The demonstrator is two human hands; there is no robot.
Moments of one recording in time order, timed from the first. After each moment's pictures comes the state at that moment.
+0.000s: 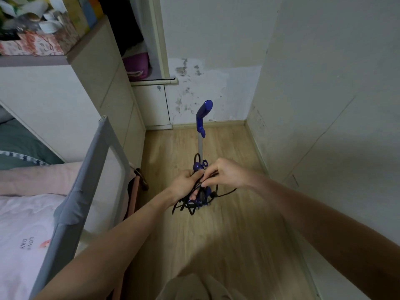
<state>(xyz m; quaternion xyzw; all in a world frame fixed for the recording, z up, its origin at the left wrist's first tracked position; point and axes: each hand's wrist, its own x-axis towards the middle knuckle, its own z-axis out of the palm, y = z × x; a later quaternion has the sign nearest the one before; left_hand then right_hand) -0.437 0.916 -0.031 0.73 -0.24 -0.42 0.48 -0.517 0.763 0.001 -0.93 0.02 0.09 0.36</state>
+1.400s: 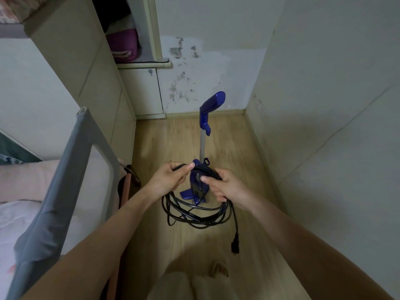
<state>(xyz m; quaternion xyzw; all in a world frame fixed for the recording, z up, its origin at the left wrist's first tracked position) -0.332 0.916 -0.070 0.72 -0.28 -0.39 0.50 -0.464 0.764 -0.082 -0.69 0.20 0.07 0.69</state>
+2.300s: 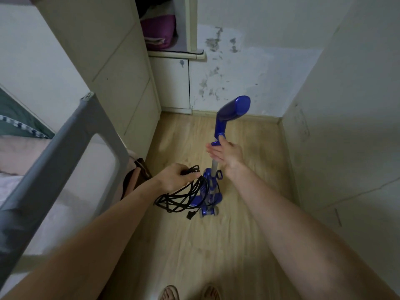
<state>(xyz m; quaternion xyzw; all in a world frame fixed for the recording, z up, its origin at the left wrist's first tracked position) -0.261 0.834 -0.152 0.84 -0.23 -0.37 0.33 -0.295 0.662 -0.149 -0.49 0.37 -0.08 0.78</state>
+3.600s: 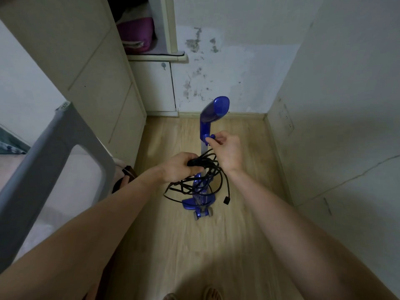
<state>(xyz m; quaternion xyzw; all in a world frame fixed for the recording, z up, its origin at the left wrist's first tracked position) -0.247 0.785 -0.130 0.80 -0.32 -0.39 0.32 -0.306 0.639 -0.147 -0.81 0.28 -0.22 0.46</state>
